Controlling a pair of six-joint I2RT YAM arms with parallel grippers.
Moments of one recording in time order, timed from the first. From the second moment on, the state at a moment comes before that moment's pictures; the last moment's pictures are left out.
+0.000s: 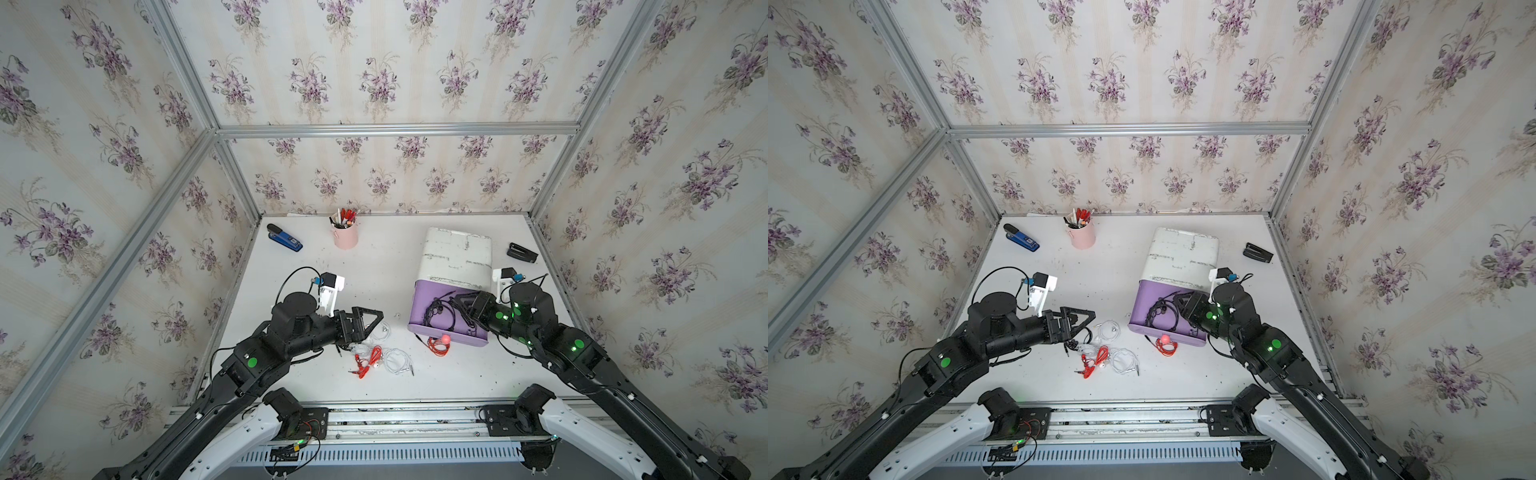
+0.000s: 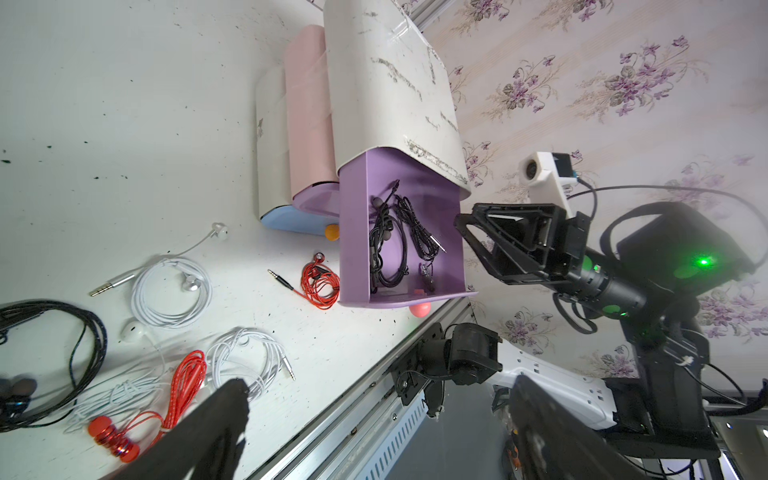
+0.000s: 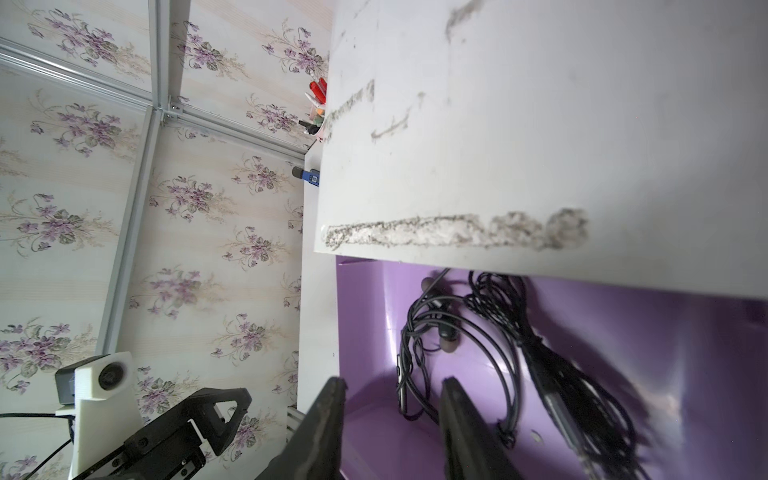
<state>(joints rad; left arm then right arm) -0.67 0.69 0.82 -0.58 0.30 -0.84 0.63 0.73 0.81 -0.60 -0.08 1.03</state>
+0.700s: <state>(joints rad) -0.61 1.03 0.82 -1.07 -0.09 -0.82 0.63 0.87 1.06 -0.75 -0.12 0.78</state>
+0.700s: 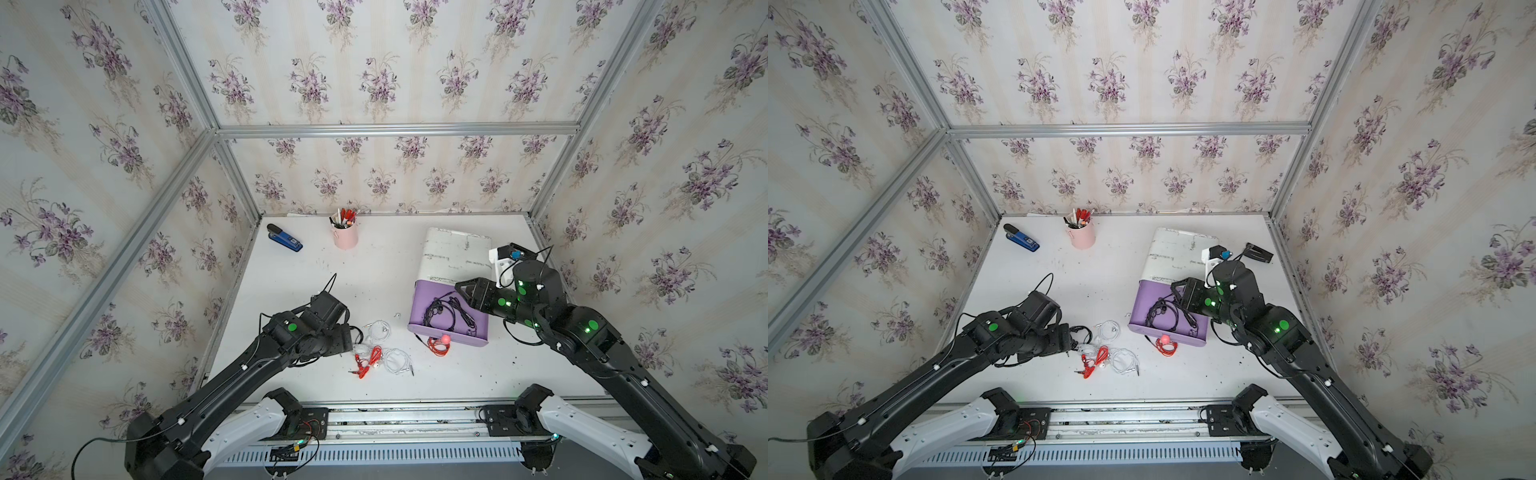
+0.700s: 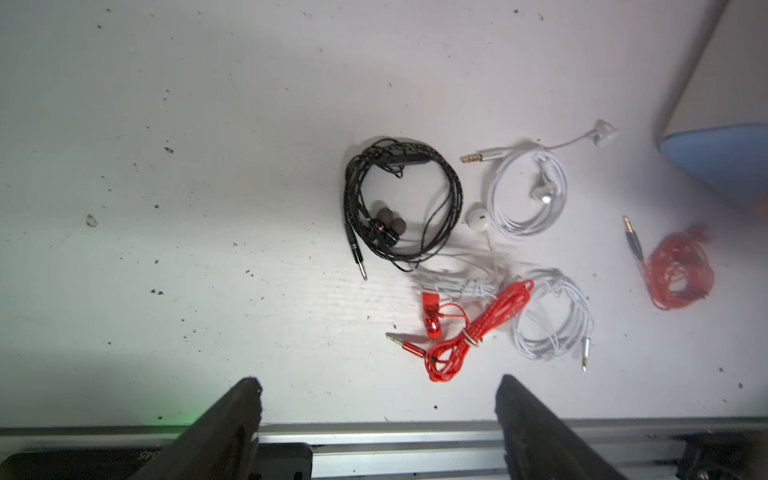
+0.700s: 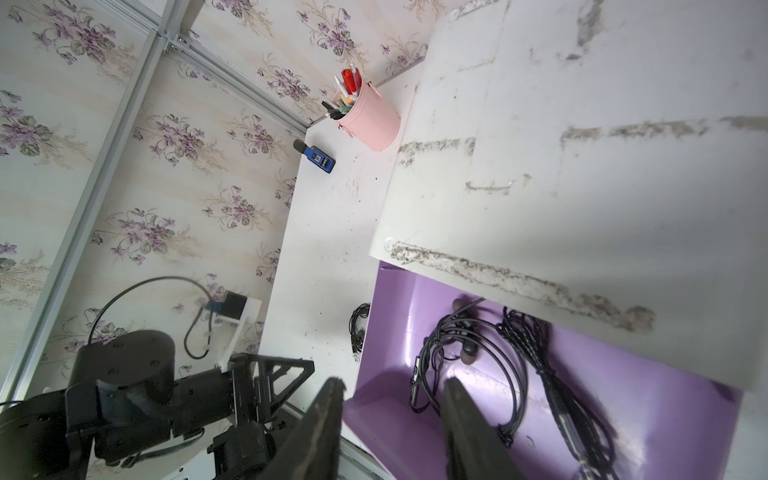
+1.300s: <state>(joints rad) -0.43 1.46 0.86 -0.88 -0.06 -0.60 0.63 0.86 1.00 -0.71 -0.13 0.78</state>
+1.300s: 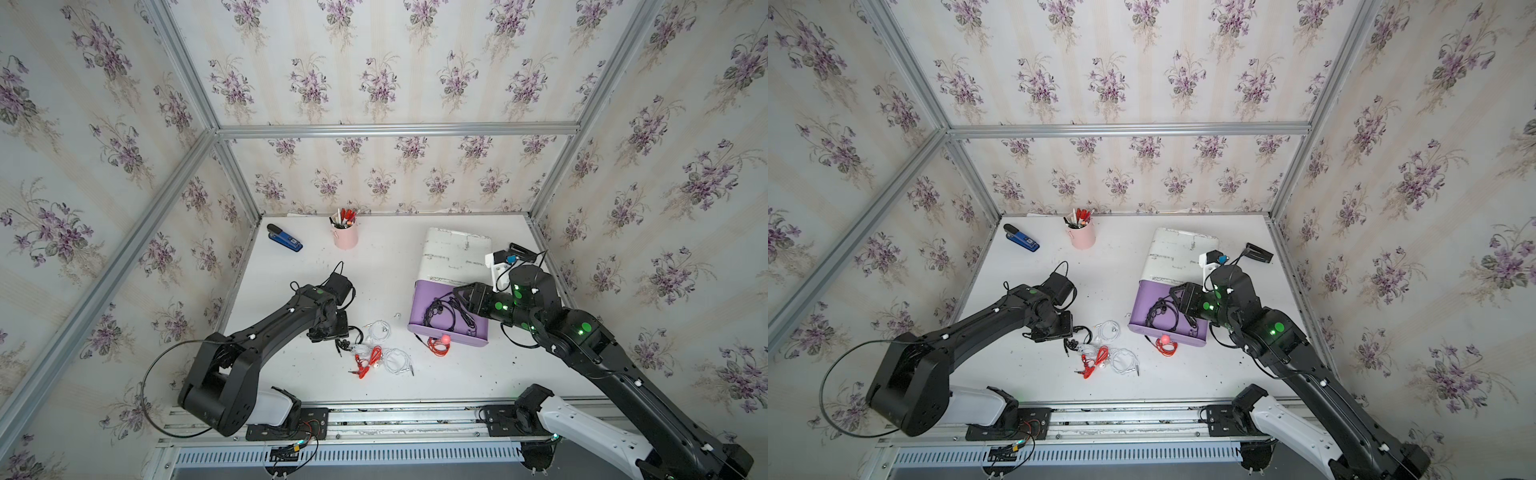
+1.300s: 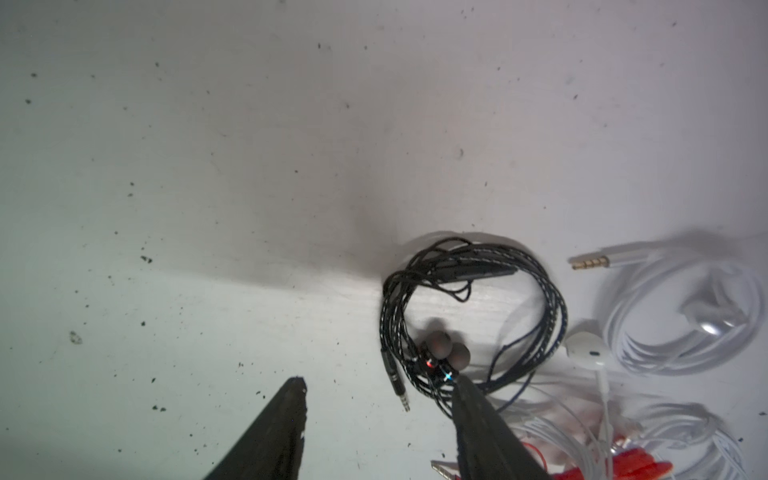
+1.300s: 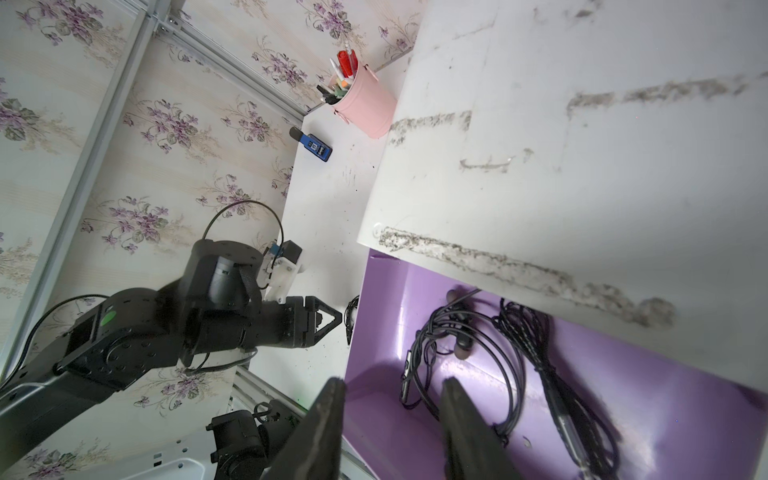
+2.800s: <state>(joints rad) -0.31 1.51 0.95 -0.89 -0.06 -0.40 0.63 0.88 0.98 -0.66 -0.14 0.78</state>
